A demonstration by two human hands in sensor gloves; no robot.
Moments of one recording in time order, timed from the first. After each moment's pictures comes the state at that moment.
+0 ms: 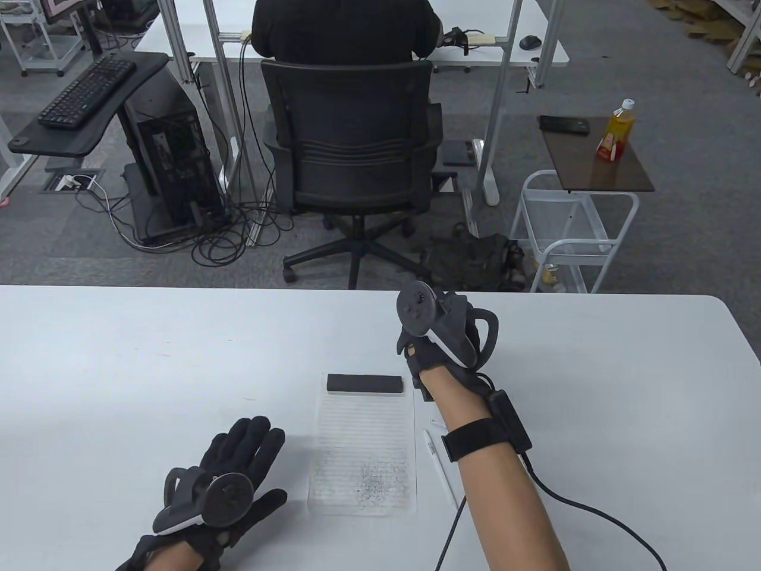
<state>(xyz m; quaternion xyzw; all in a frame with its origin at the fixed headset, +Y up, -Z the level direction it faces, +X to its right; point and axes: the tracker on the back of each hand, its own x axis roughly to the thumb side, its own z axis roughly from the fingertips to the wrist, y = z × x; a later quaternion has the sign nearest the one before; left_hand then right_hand) -0.248 -0.758 -0.312 0.01 -0.24 0.07 0.97 0.065 -0.564 -0.458 0.04 -0.21 0.97 0.11</state>
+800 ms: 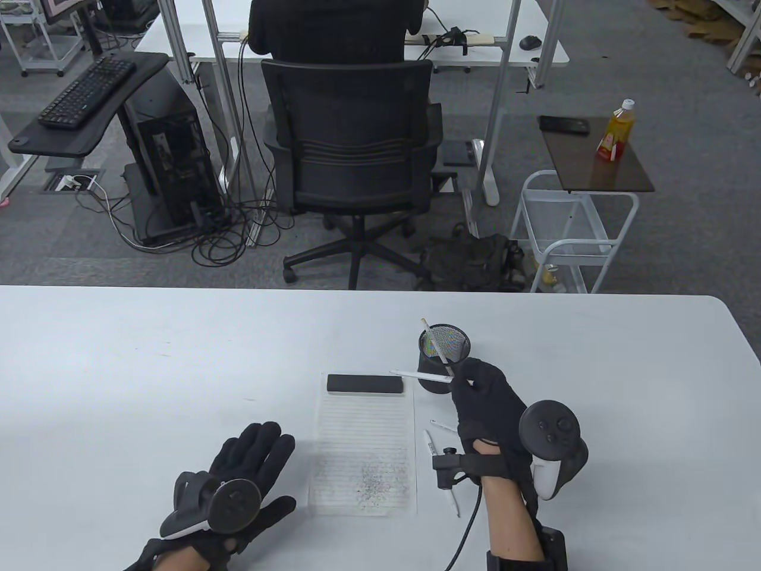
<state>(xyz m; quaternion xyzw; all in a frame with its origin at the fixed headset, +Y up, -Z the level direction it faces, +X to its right) -0.233 -0.758 -0.304 0.00 -0.27 0.08 0.96 0.175 -0.669 -0.355 -0.04 -0.22 0.78 0.58</state>
